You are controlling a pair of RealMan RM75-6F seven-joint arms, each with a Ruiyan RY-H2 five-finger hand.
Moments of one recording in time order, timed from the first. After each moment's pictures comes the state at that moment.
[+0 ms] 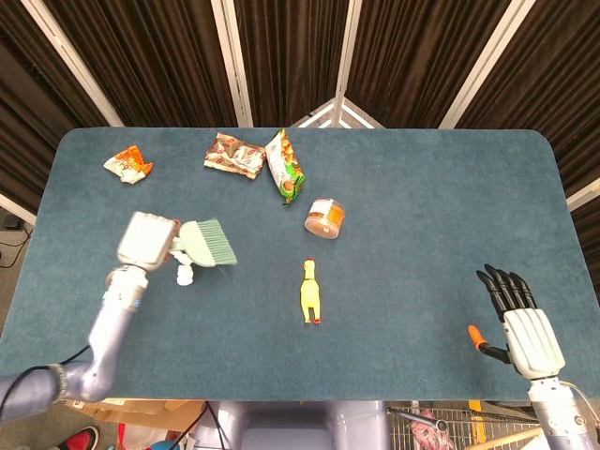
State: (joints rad) left arm -0.77 -1.45 -0.13 -1.55 0.91 1.18 0.83; right arm 0.13 -1.15 0.02 -1.63 -1.61 1.47 0.13
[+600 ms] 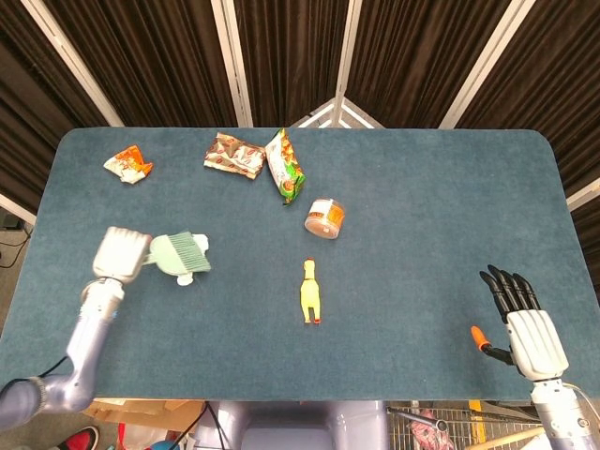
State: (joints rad) left arm -0.68 -1.36 -0.02 -1.54 0.93 1.21 0.82; right arm 0.12 -1.14 0.01 -1.63 -1.61 1.47 0.13
